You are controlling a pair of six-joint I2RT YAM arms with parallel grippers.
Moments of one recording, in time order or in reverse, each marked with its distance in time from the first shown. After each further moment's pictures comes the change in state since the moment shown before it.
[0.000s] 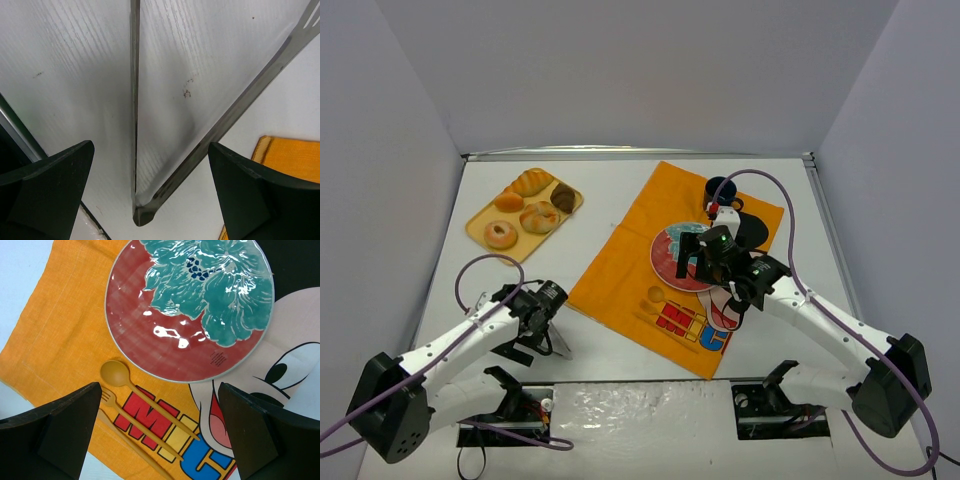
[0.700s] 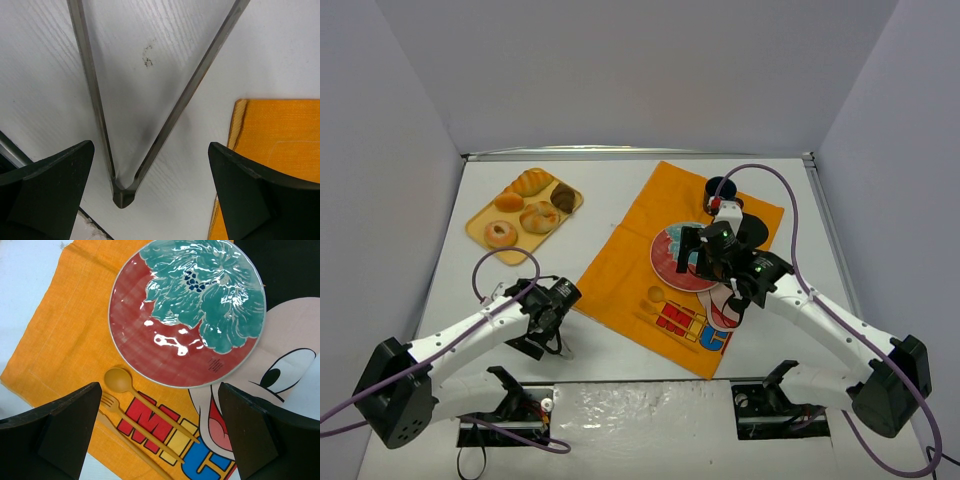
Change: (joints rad) left arm -0.101 0.067 0.058 0.057 -0.003 0.021; right arm 0.002 0.000 0.045 -0.022 0.029 0.000
